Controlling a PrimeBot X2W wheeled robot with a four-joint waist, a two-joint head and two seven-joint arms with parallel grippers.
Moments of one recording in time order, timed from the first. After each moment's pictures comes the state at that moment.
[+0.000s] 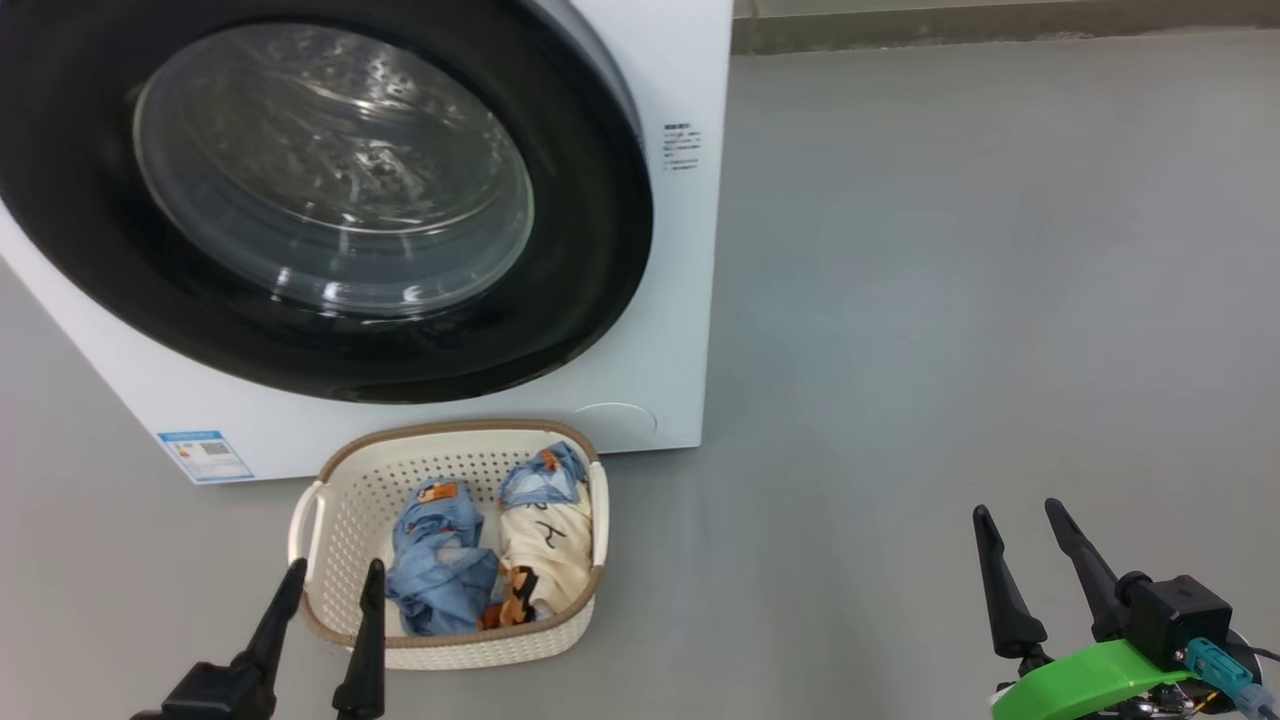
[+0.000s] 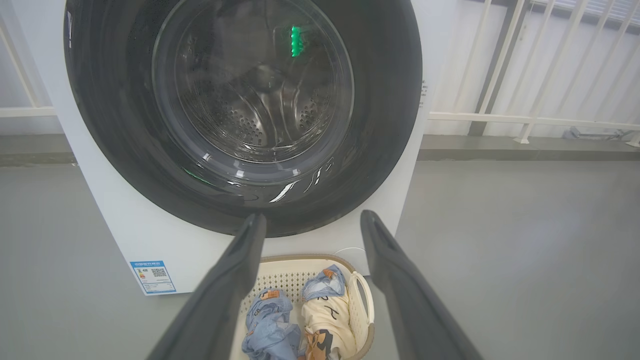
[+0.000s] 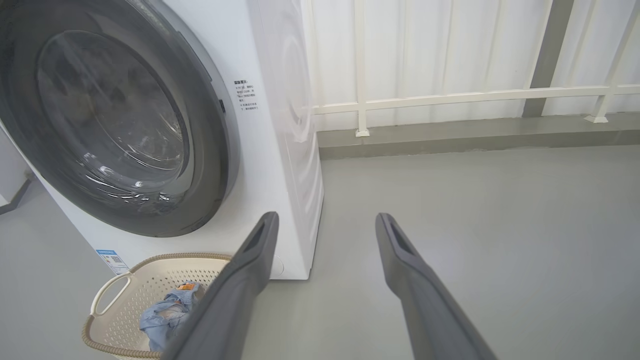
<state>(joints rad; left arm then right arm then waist) -0.04 0.06 0.00 0.30 -0.17 -0.13 -0.25 -0.01 -0.09 0.03 0.27 0.25 0.13 -0.25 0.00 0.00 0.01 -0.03</state>
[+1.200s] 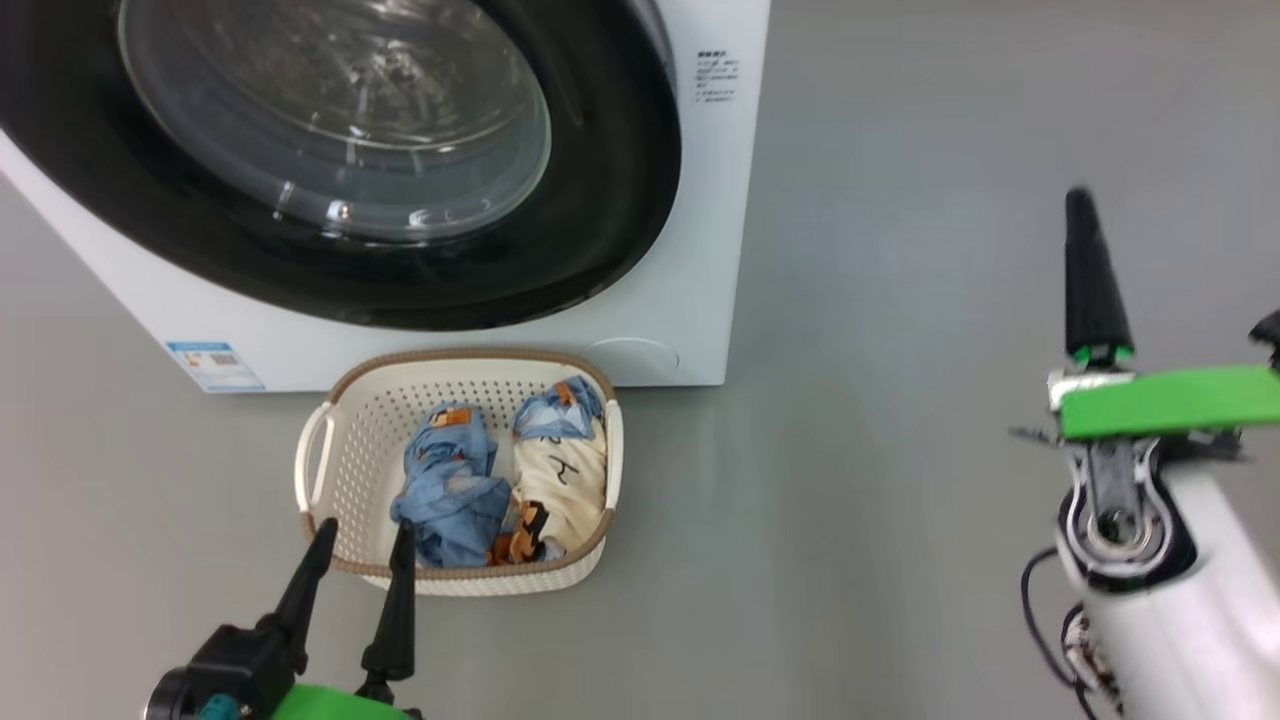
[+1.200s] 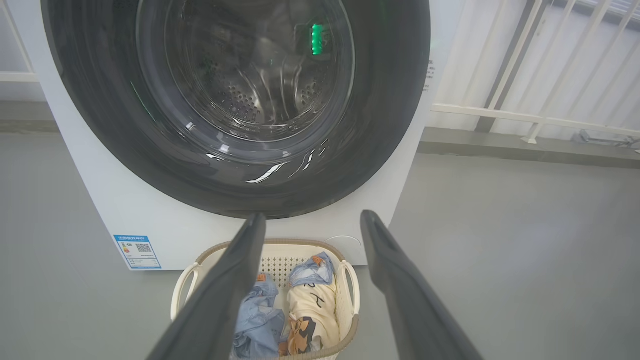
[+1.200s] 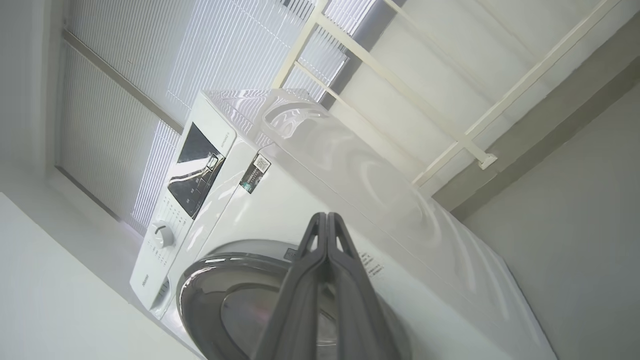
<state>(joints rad) -0.09 0.04 -0.06 0.30 -0.21 -0.13 -0.25 -0.40 -0.12 0.11 0.18 1.10 0.13 -0.25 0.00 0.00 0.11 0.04</state>
